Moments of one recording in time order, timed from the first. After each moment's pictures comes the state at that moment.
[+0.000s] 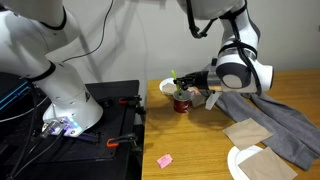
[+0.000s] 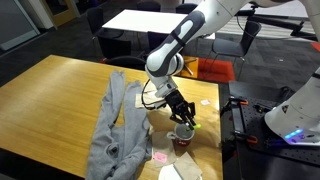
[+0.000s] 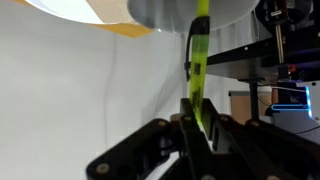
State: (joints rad) arm -0.46 0.82 0.44 -1.84 0.35 1.65 -2.60
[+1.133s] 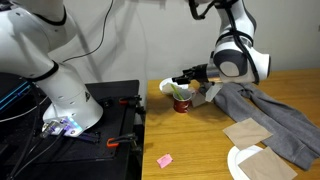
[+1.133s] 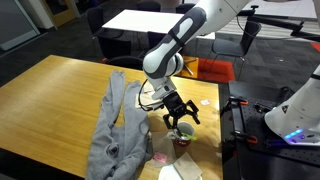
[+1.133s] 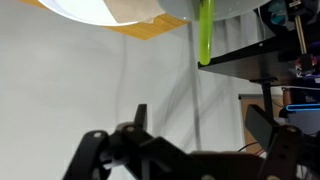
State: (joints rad) arm -0.31 0.74 0.33 -1.87 0.47 1.67 -2.59
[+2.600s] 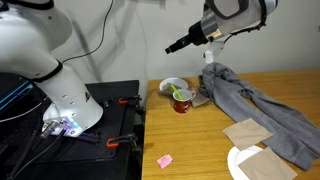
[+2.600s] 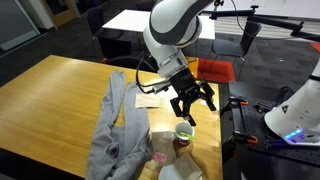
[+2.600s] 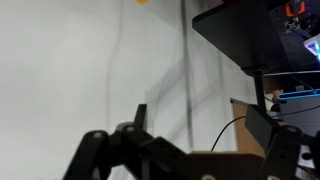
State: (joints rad) arm -0.10 0.32 0.17 -2.05 0.58 1.56 -2.59
